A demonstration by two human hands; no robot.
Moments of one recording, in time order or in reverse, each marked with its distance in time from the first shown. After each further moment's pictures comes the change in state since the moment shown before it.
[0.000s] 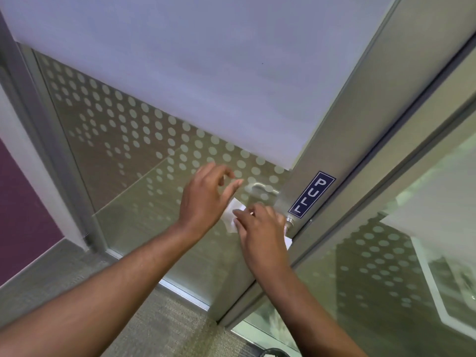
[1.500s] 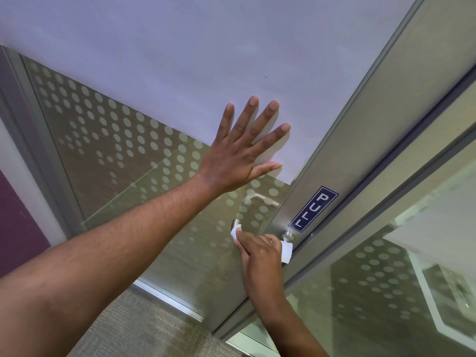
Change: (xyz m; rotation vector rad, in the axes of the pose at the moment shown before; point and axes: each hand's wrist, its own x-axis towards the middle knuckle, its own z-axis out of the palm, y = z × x) left_hand 0.118 -0.003 0.044 0.449 0.156 0.712; right_hand -0.018 0.015 0.036 0.186 0.071 0.077
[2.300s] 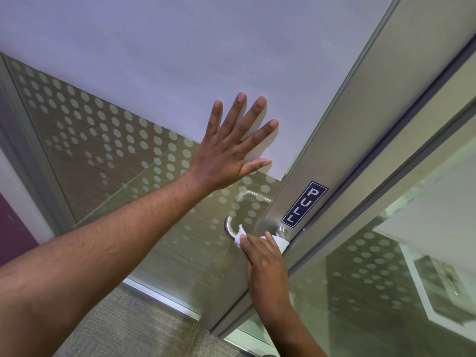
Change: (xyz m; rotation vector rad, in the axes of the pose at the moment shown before) left_hand 0.001 0.001 -0.004 0.011 -0.042 -0.004; right_hand -0.026 0.026 -0.012 -0.076 -0.021 -0.090
